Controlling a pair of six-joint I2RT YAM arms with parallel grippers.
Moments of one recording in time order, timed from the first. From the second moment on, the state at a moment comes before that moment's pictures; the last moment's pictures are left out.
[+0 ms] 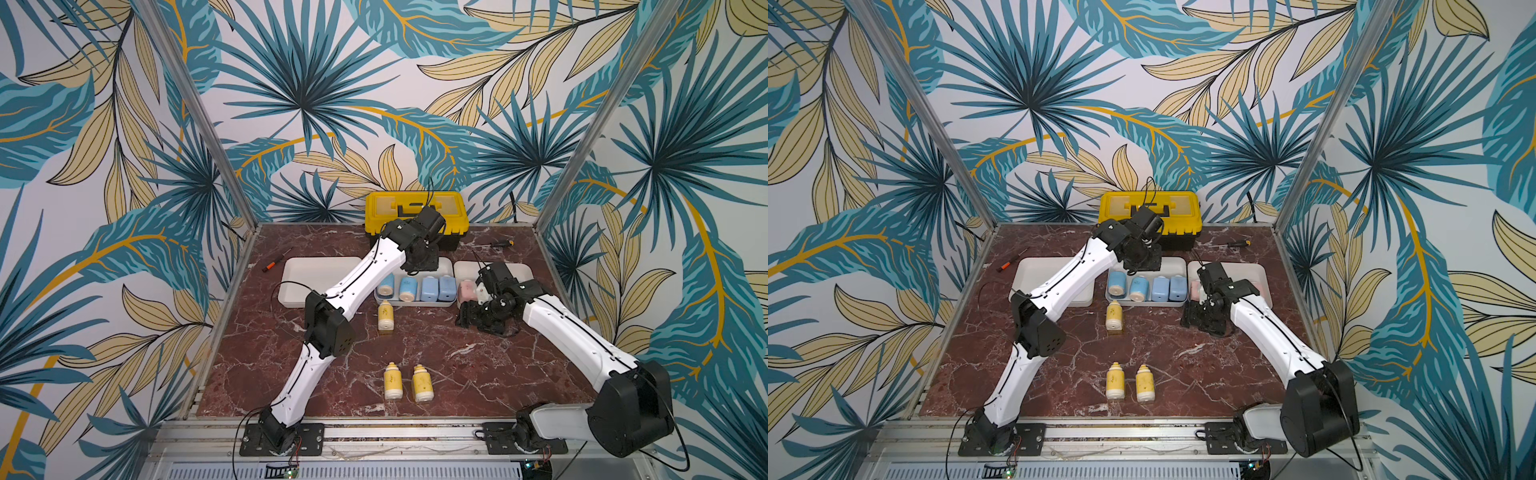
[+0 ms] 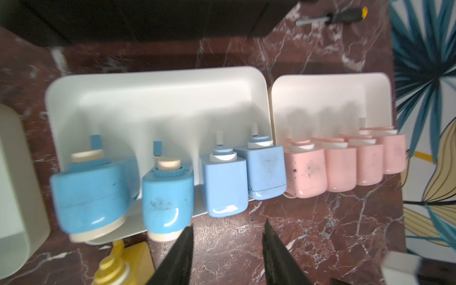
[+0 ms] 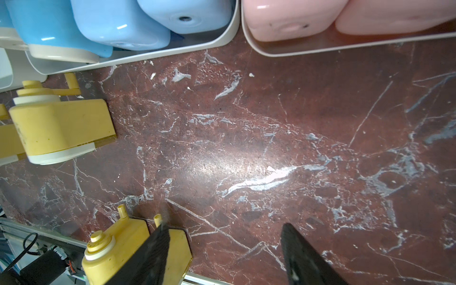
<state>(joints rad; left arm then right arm) -0.72 2.29 2.52 -1.24 -0.03 -0.65 0.29 1.35 1.04 -0.96 -0.19 0.46</state>
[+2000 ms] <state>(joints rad) -0.52 2.36 2.25 -1.25 0.05 -0.51 0.29 1.39 1.05 -0.96 -0.19 0.47</state>
